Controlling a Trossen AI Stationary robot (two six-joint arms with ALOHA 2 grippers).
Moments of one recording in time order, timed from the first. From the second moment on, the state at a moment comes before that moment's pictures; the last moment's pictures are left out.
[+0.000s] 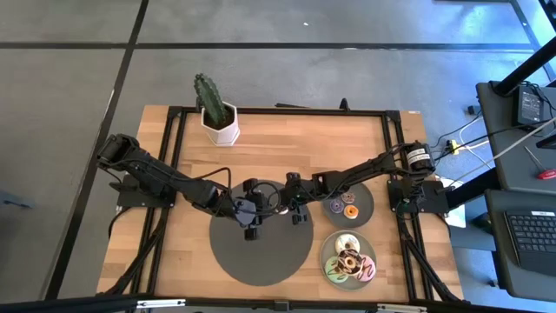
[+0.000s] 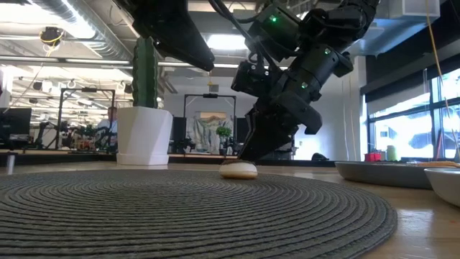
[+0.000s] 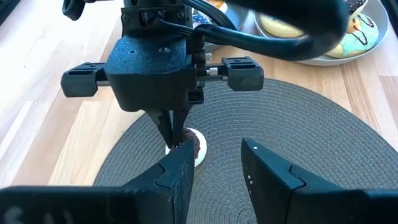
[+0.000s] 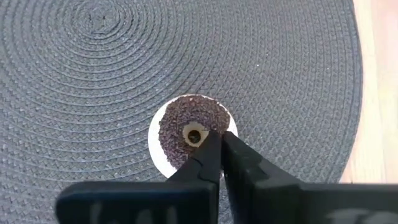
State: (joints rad) left arm -0.35 1.55 1.03 -0.24 -0.41 -0.28; right arm 0.09 1.91 1.04 -0.03 0.02 -0.08
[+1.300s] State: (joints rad) left arm -0.35 1.55 1.03 -0.24 -0.43 -0.27; right arm 0.31 1.01 0.59 -0.68 0.21 0.62
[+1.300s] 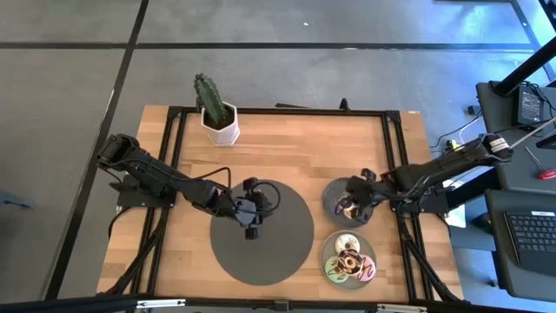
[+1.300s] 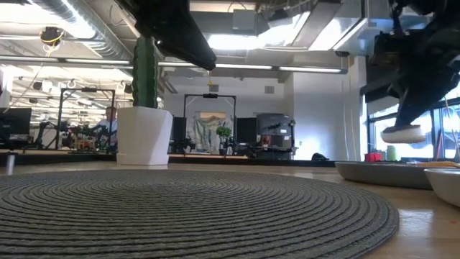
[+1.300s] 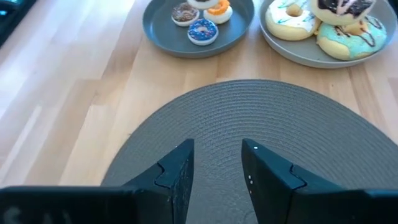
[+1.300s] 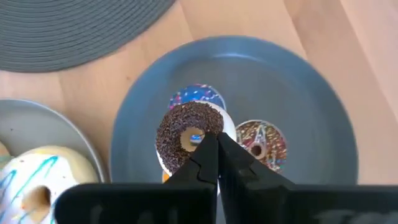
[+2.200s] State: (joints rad) left arm -0.35 1.55 1.03 -0.24 -0.48 -0.28; right arm 0.33 1.01 0.48 -0.59 0.24 0.66
